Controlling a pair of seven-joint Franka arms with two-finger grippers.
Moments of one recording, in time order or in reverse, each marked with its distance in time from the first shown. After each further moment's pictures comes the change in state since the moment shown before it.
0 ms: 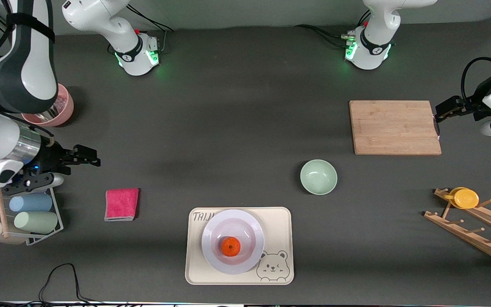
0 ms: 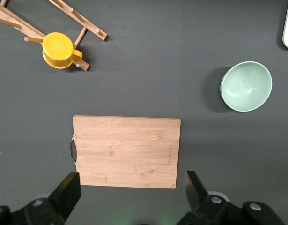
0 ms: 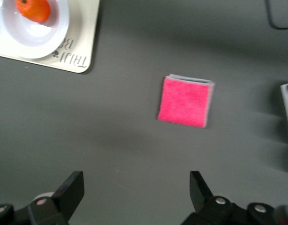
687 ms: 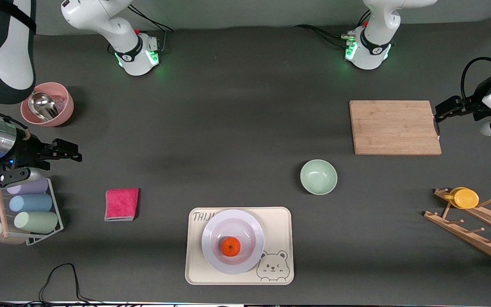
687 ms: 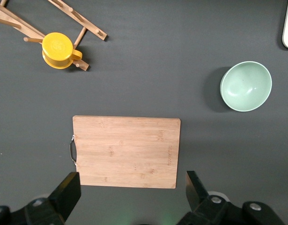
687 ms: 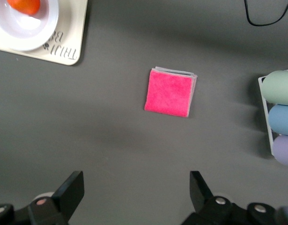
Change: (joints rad) left arm 0.000 0.000 0.000 0.000 0.000 0.000 0.000; right arm -0.186 -0.048 0.188 0.063 -0.108 -0.085 0.003
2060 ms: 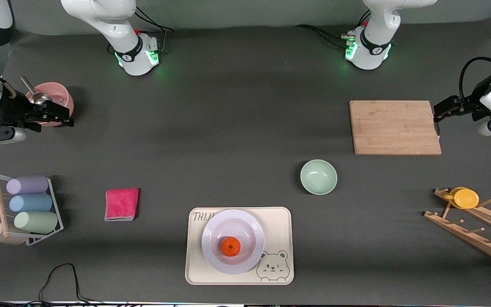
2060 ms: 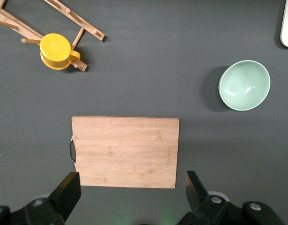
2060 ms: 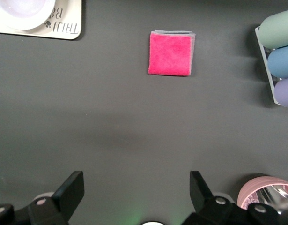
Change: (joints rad) left arm -0.008 0.000 -0.002 0.000 0.000 0.000 0.001; right arm -0.626 -0.243 0.725 -0.147 -0.131 -0.094 0.229
